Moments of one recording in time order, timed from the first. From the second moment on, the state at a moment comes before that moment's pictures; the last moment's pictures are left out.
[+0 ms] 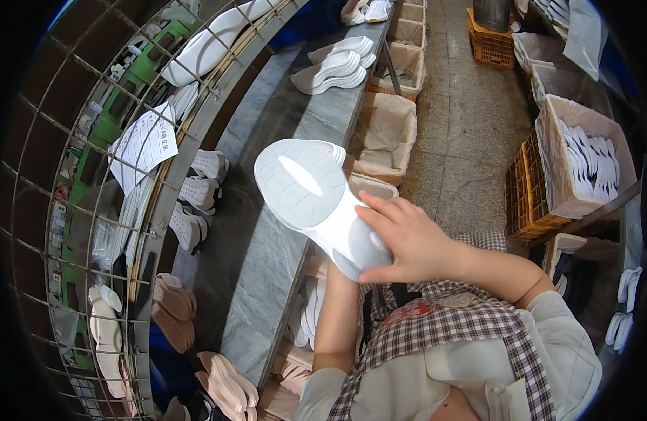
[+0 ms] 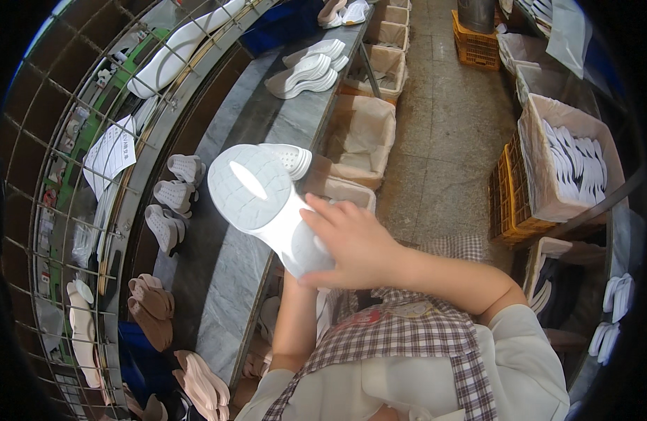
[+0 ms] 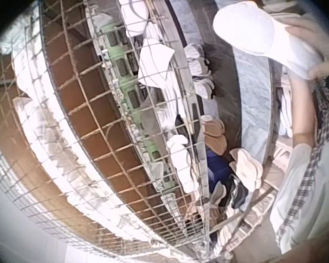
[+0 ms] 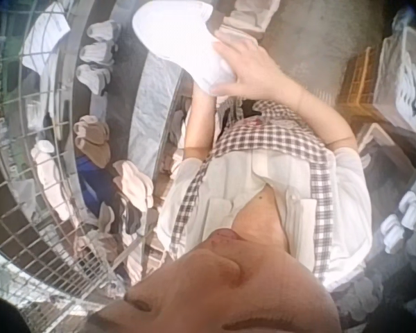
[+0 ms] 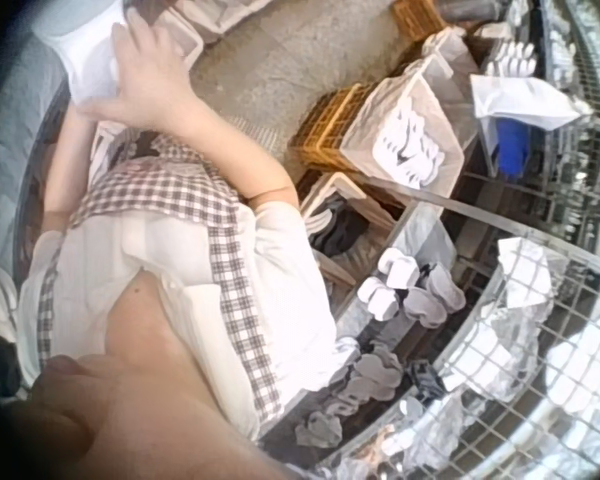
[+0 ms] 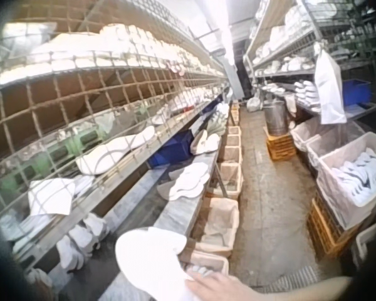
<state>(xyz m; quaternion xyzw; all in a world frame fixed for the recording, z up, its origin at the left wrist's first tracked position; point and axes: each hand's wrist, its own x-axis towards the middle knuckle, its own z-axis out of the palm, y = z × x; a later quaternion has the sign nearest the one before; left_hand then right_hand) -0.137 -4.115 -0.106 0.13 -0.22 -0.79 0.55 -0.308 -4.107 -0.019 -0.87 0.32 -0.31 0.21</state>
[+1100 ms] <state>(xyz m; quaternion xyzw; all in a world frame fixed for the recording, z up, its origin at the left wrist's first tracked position) -0.160 -4.115 -0.102 0.39 -0.15 -0.74 0.52 -0.348 -4.120 -0.110 -0.32 0.20 -0.37 0.85</state>
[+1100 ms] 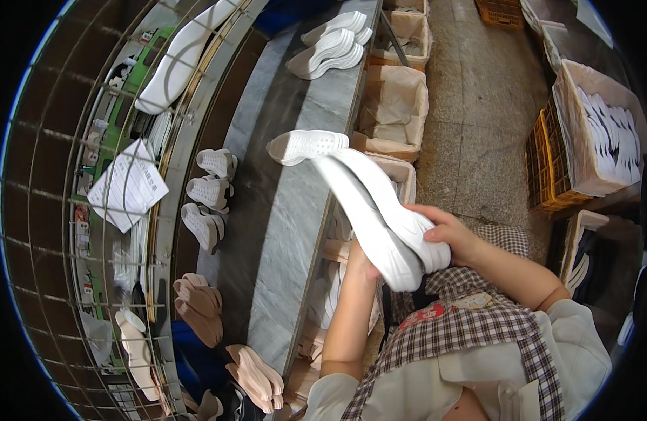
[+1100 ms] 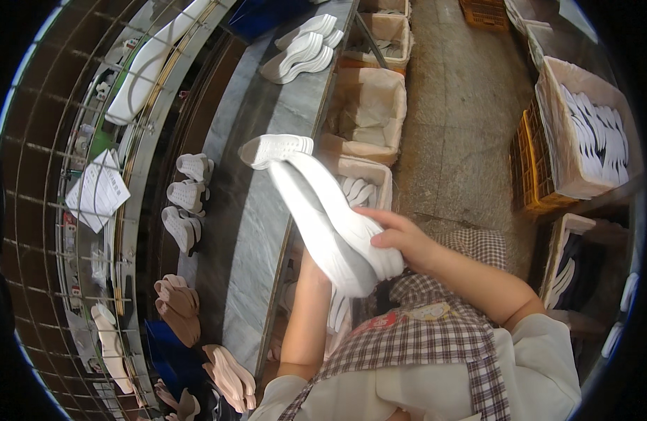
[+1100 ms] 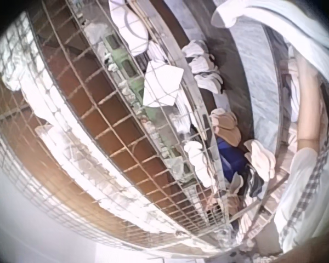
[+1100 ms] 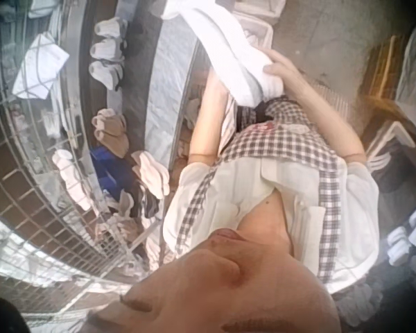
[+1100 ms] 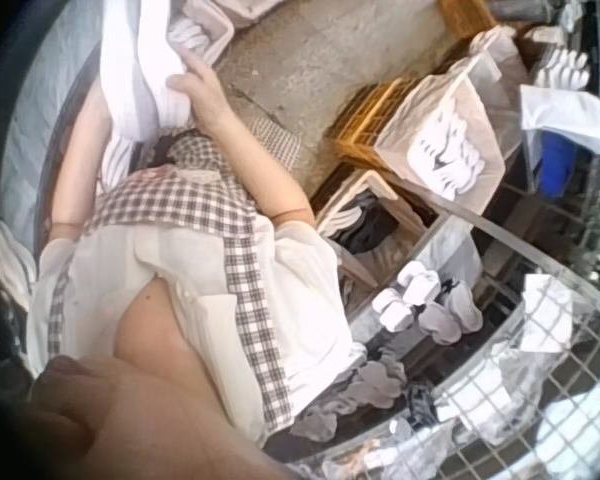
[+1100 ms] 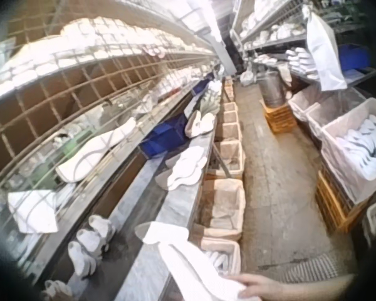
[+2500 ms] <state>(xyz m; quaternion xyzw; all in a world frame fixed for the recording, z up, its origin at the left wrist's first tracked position) 0.190 -4.335 -0.139 0.68 -0.07 -0.32 0.66 -0.394 -4.067 -0.365 -0.22 0.60 -0.30 0.70</state>
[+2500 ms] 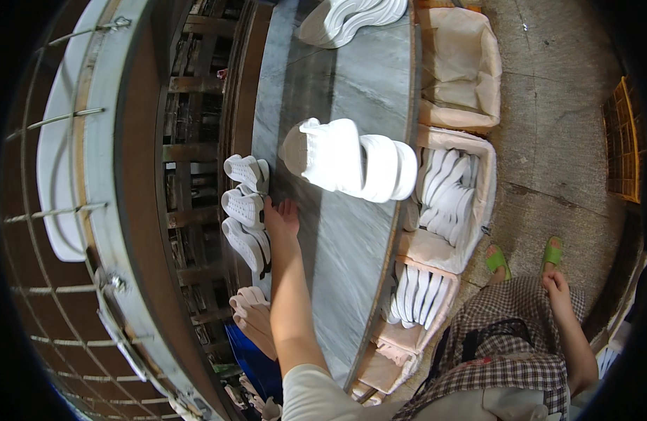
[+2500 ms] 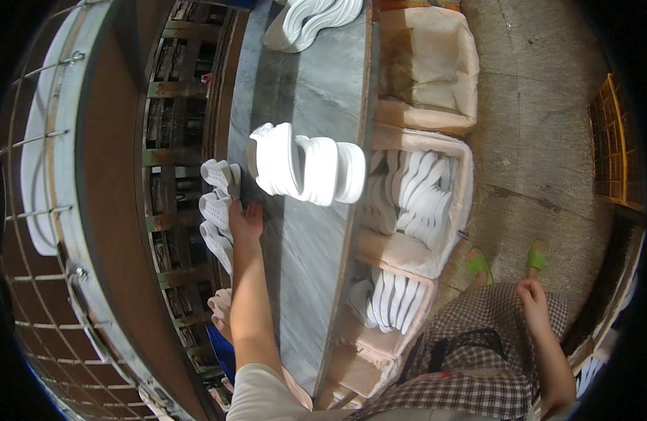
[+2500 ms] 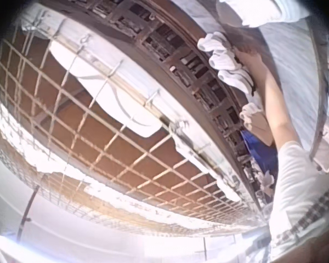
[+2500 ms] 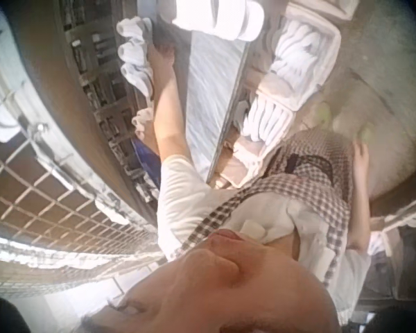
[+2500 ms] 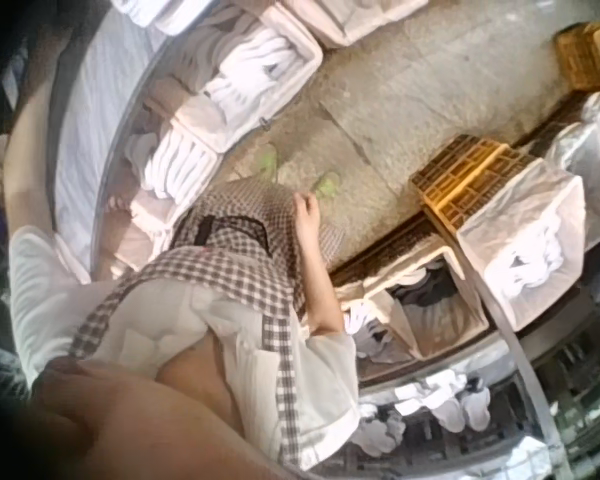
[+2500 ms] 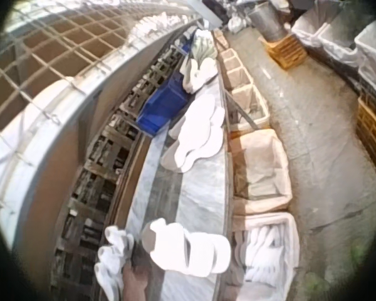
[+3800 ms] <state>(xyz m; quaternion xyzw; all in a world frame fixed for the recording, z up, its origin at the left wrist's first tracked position) -0.081 -3.990 -0.151 0.43 -0.18 -0.69 0.56 -0.287 -4.124 -0.246 -0.40 0.08 -0.44 0.80</state>
